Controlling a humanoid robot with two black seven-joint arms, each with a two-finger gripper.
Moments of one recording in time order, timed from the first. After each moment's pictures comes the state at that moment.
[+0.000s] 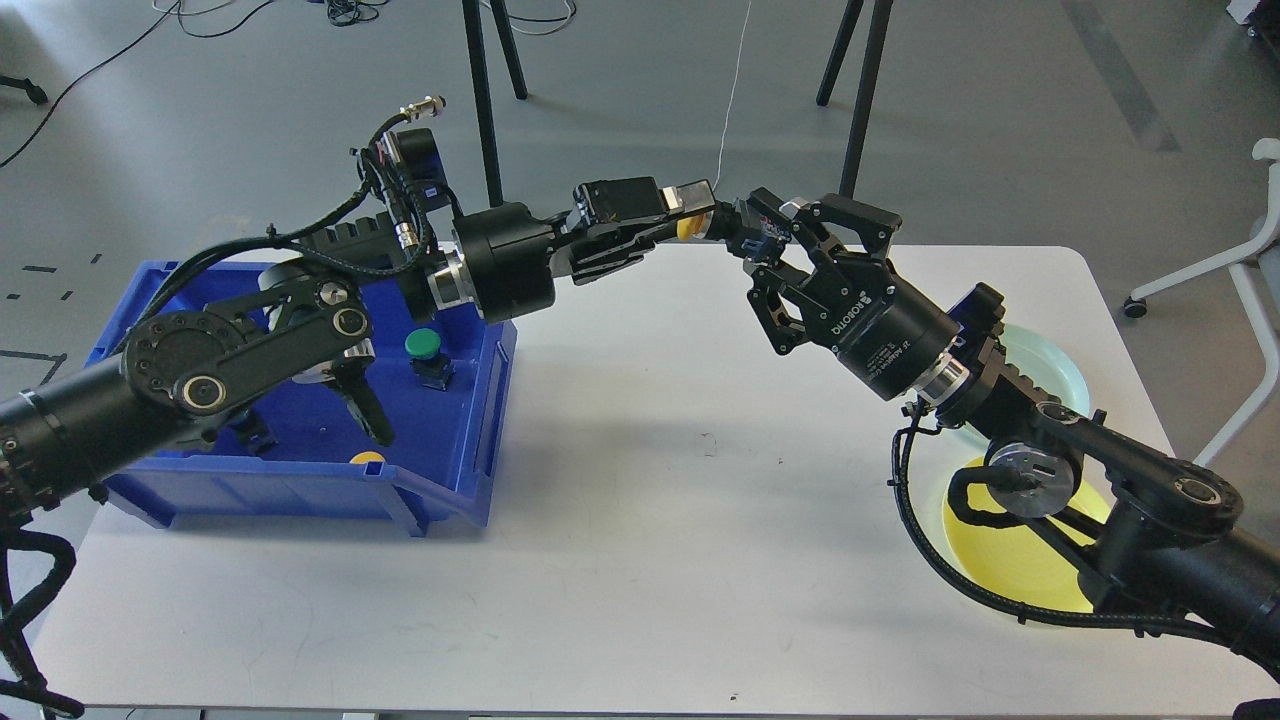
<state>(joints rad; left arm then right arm) -0.99 0.41 -0.33 -1.15 0.88 -0.33 -0.49 0.60 -0.38 0.60 1.20 -0.36 0.49 0.49</state>
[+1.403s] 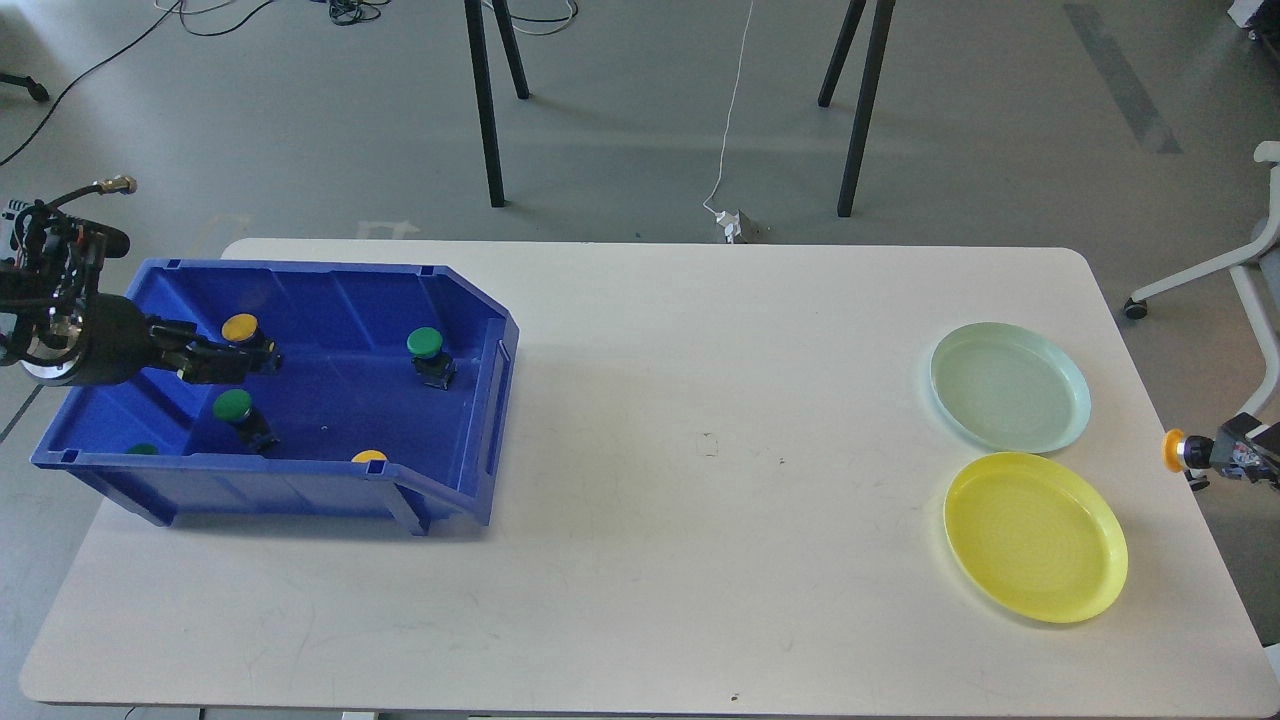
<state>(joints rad) -0.93 0.83 -0.22 -0.76 1.87 -0.43 -0.49 -0.15 -1.15 0.83 1.32 -0.81 -0.13 0.49</state>
